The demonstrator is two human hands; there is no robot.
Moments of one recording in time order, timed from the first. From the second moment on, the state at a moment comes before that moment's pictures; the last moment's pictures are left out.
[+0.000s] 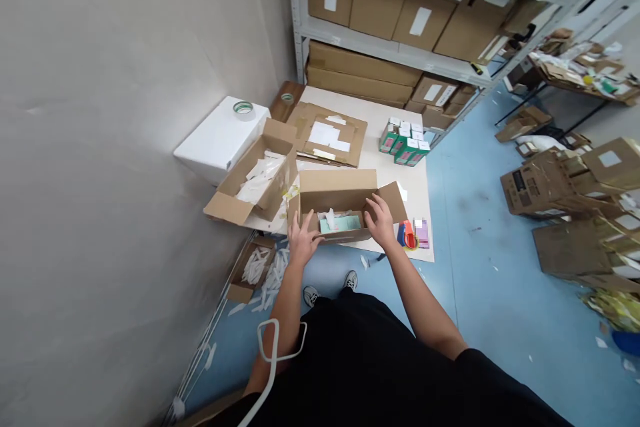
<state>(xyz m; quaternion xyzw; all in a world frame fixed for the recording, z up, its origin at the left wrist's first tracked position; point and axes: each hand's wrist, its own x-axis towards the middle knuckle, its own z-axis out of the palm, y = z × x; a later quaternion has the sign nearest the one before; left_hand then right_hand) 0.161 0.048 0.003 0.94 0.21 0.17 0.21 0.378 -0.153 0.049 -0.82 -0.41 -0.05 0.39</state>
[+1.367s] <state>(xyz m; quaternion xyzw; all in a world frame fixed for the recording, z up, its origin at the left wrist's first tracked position) 0.295 0.083 -0.017 0.85 0.27 0.15 0.43 0.465 -0.222 -0.013 -0.84 -0.13 0.06 0.52</state>
